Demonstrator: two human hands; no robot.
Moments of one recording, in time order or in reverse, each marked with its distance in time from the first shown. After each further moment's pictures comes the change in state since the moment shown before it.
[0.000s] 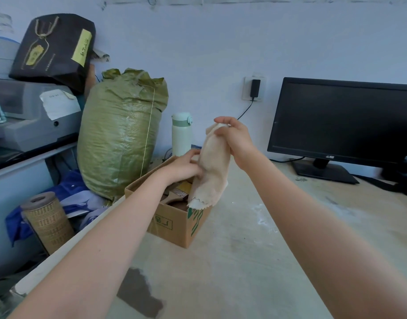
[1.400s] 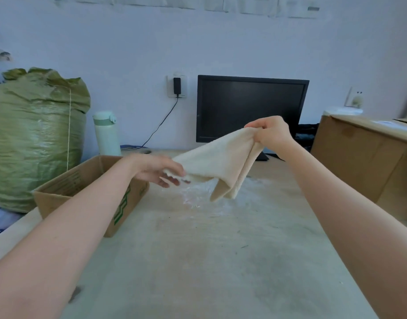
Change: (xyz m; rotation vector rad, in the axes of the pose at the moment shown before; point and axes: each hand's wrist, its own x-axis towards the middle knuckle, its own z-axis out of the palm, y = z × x) left_hand -0.029 0.093 0.087 -0.087 -0.590 -0.001; right_hand -0.096 -0.031 -0.239 -0.646 0.413 -0.068
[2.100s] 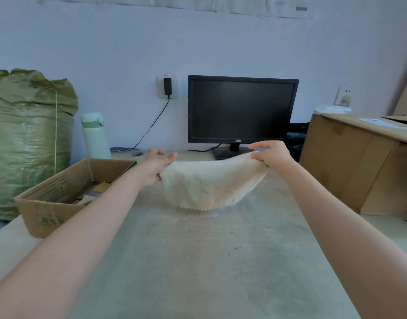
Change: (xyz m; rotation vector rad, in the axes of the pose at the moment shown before) left_hand 0.032 0.000 0.024 -0.511 0.530 0.107; right_hand -0.008 0.052 -0.006 0.014 -0.035 0.239
